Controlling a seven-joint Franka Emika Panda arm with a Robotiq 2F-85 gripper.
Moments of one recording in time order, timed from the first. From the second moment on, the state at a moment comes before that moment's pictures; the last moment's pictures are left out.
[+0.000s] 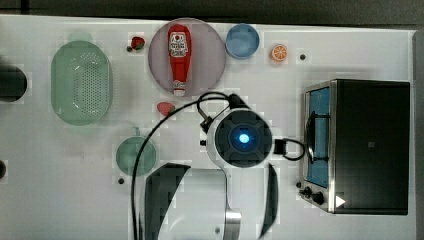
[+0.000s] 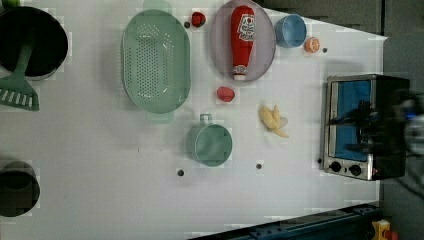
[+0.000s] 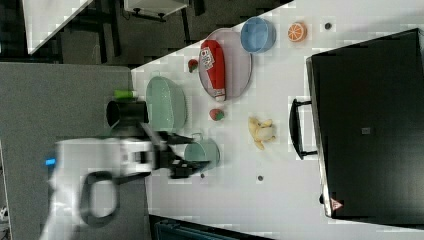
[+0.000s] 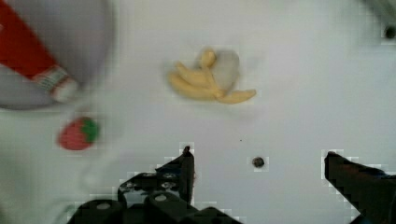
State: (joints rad) arm -0.01 -0.16 -0.02 -2.34 0.00 0.51 -0.01
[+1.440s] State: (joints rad) arm 0.00 0.41 -0.07 -2.48 -0.02 1.20 -0.58
